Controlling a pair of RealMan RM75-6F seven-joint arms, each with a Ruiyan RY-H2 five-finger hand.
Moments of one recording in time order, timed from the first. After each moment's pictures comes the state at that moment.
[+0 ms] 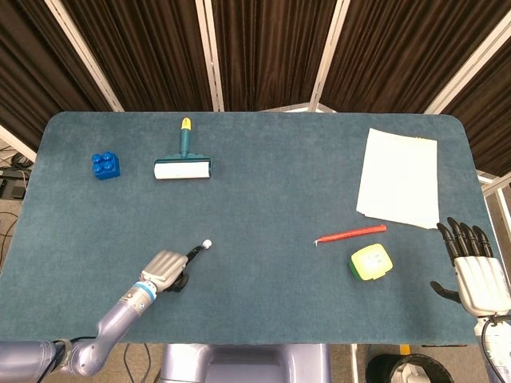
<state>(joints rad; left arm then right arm) -0.69 -1.51 0.00 -1.69 0.88 0.85 0.47 0.11 -1.05 0.07 -1.70 -1.47 1.43 -0.18</state>
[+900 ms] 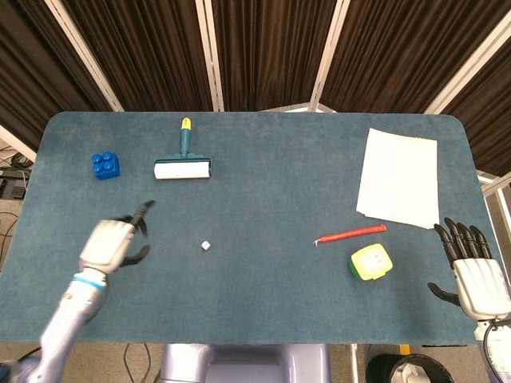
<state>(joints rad) -0.49 -1.21 -0.02 -1.87 1.27 1.31 0.29 0.10 -1.03 0.06 -1.72 -1.53 1.47 -0.15</state>
